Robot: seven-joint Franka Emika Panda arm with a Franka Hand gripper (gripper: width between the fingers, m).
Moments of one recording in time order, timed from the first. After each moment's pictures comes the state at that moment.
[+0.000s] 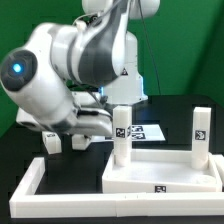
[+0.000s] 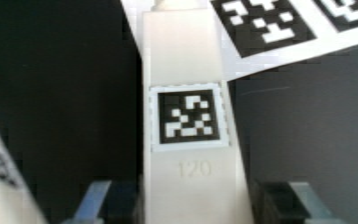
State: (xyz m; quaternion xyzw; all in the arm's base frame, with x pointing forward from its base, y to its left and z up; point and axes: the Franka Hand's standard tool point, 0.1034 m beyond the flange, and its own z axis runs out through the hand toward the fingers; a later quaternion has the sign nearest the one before) arm 0.439 -0.150 0.059 -0.90 0.16 0.38 0.09
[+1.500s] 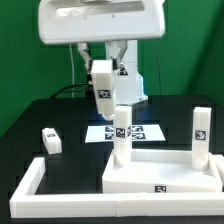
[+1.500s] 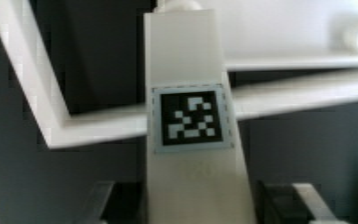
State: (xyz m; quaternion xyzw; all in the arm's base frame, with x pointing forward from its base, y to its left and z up) arm 0.611 -0.078 0.227 -0.99 0.12 -0.11 0.01
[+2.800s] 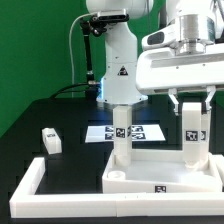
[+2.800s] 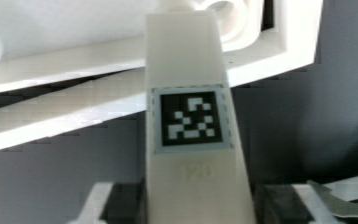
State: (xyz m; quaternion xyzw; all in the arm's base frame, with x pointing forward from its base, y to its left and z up) arm 0.611 0.065 0.143 -0.94 0.17 -0.30 0.00
